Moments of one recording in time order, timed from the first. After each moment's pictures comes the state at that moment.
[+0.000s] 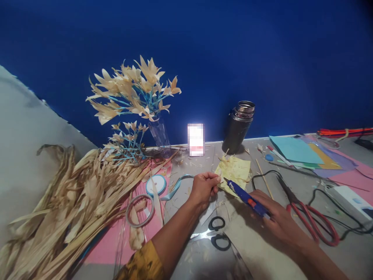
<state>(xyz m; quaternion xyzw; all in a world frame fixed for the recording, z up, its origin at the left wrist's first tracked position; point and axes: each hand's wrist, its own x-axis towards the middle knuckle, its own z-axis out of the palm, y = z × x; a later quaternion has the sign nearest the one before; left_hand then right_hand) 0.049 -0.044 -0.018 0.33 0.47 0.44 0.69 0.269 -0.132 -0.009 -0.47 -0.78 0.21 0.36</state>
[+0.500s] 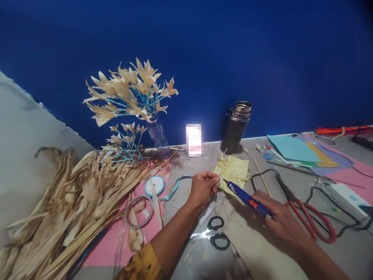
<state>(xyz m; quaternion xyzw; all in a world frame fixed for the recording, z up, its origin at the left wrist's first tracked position) 0.050 -0.046 -0.015 0.35 0.46 0.46 0.67 0.279 -0.139 -0.019 -0.48 -0.77 0.20 0.36</state>
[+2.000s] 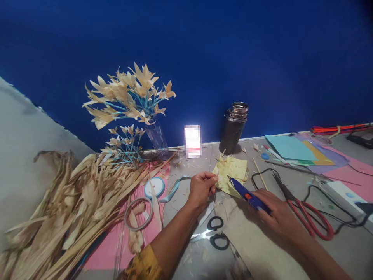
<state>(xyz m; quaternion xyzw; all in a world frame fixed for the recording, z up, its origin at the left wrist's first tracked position) 0.050 -0.048 -0.014 0.33 0.45 0.47 0.68 0.280 -0.137 -0.020 -0.53 -0.78 0.13 0.30</state>
